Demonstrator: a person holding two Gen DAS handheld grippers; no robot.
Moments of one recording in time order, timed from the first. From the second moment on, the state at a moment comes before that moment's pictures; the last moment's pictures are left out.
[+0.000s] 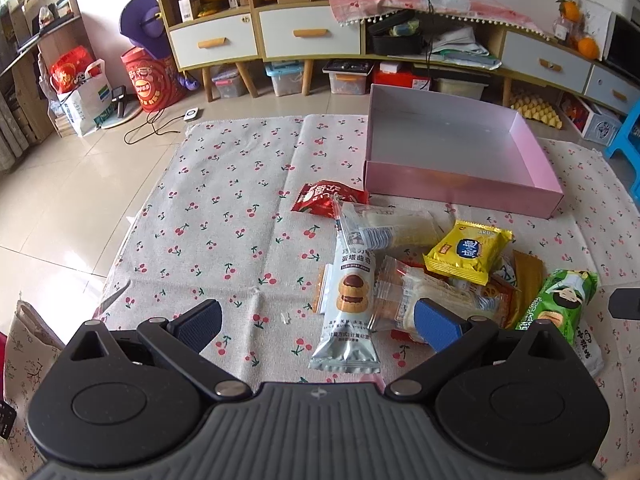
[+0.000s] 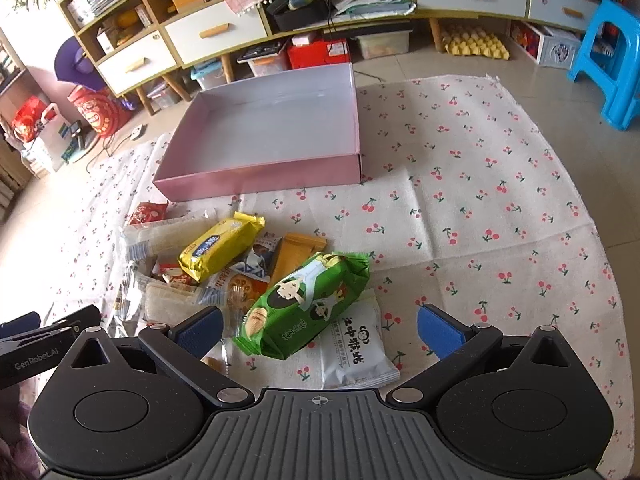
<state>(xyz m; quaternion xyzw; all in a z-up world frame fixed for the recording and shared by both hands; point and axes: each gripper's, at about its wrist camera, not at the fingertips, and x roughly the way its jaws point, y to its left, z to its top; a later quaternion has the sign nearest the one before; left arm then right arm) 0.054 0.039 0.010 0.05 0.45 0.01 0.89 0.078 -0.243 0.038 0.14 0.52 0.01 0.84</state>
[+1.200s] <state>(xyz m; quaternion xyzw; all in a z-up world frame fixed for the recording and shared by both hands) 0.115 -0.001 -0.048 0.28 0.40 -0.25 0.84 0.123 -0.275 -0.036 0.36 0.59 0.05 0.73</state>
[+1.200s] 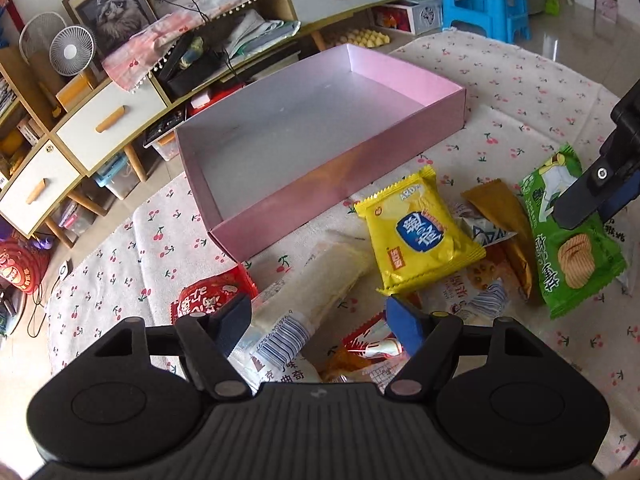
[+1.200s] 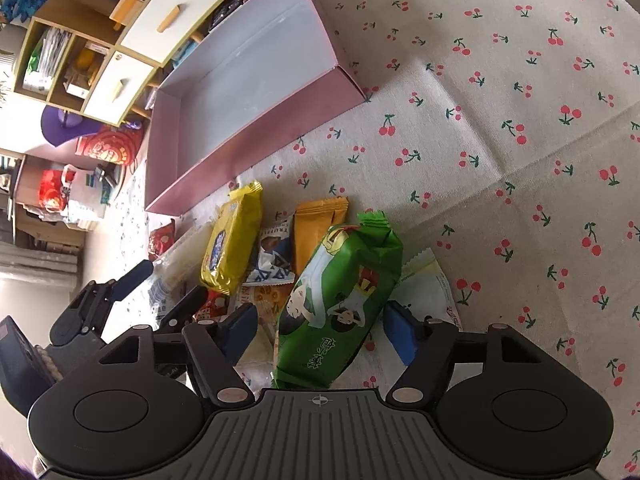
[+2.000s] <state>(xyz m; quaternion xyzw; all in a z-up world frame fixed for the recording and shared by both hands) 0.129 0.018 -0.032 0.16 0.42 -0.15 0.88 0.117 -0.278 -0.031 0.37 0.57 0.05 0.73</state>
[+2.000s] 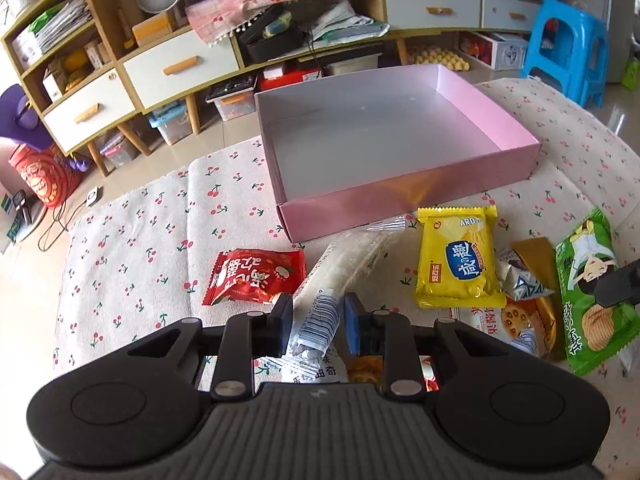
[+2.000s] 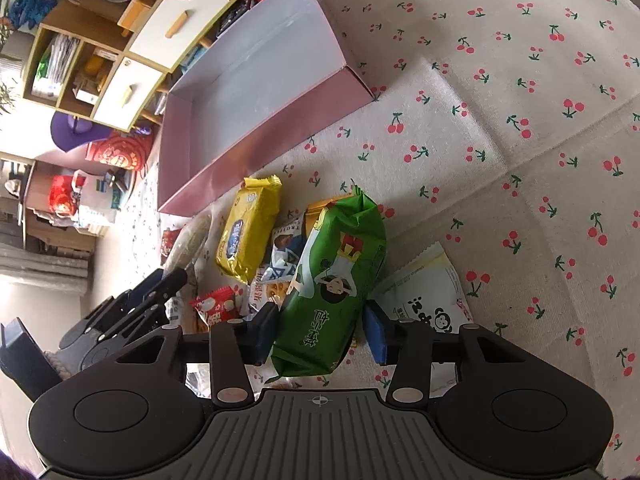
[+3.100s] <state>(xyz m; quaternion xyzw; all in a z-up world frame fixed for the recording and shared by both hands) 0.139 0.024 0.004 -0.01 0.39 -0.13 0.91 0.145 -0.308 -0.018 0.48 0.49 0.05 0.73</state>
